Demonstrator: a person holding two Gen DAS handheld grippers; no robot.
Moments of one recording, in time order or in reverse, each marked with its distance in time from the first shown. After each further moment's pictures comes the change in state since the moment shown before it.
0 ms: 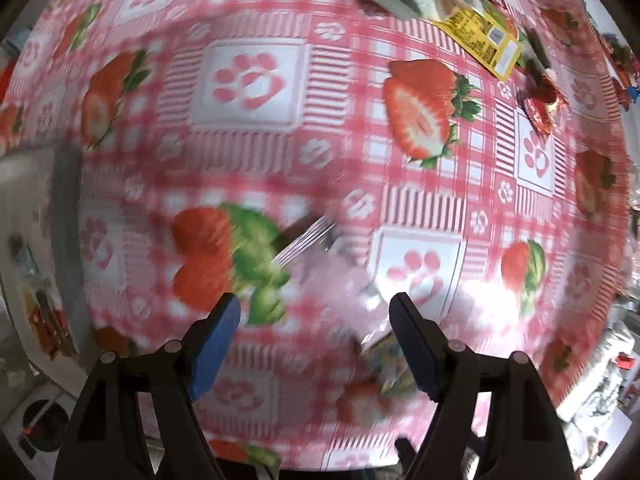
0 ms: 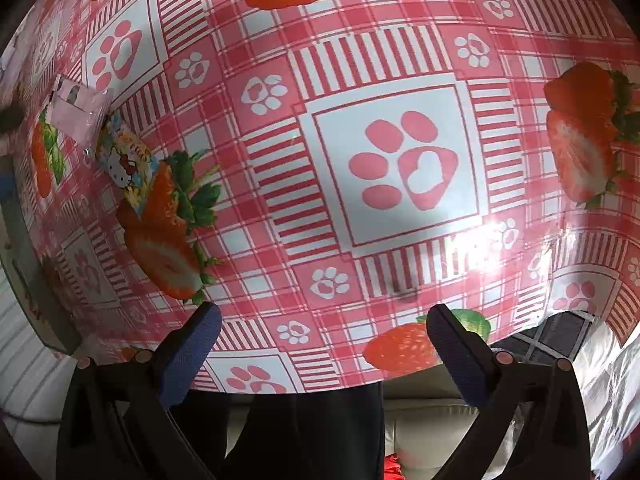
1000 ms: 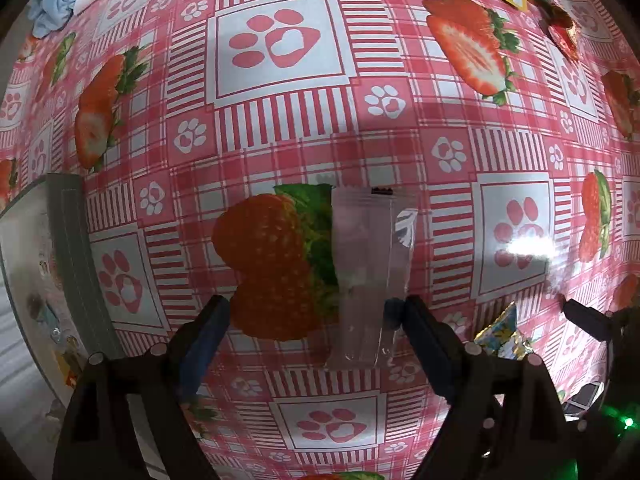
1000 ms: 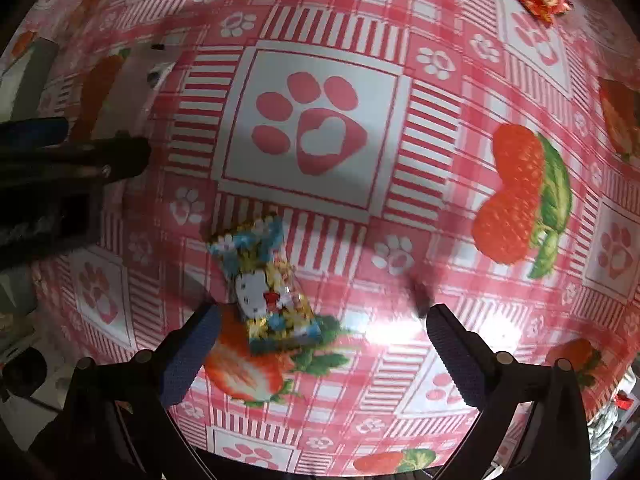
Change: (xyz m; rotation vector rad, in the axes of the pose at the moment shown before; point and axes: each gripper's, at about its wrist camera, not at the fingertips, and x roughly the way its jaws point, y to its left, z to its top) left arm 0.038 0.043 -0.012 0.217 -0.006 0.105; right arm -0.049 0.104 0.045 -0.492 -0.158 -0.203
